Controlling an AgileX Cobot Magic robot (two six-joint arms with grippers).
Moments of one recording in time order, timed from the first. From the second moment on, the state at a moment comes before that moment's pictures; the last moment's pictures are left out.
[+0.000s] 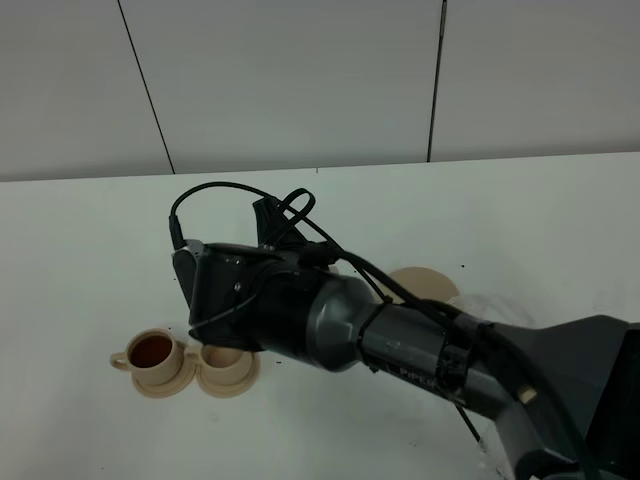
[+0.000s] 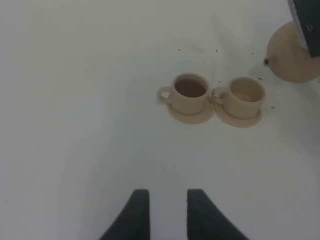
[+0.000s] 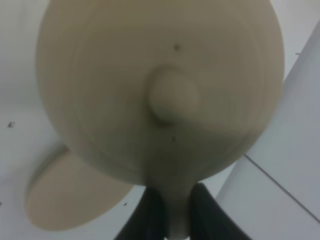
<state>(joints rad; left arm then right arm) 0.00 -0.01 -0.51 0.00 1.04 -0.05 1.01 2.29 -1.92 -0.79 1.11 -0.64</state>
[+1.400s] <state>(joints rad) 0.00 -0.01 -0.51 0.00 1.04 -0.05 1.05 2.32 -1.92 -0.88 1.08 -0.66</state>
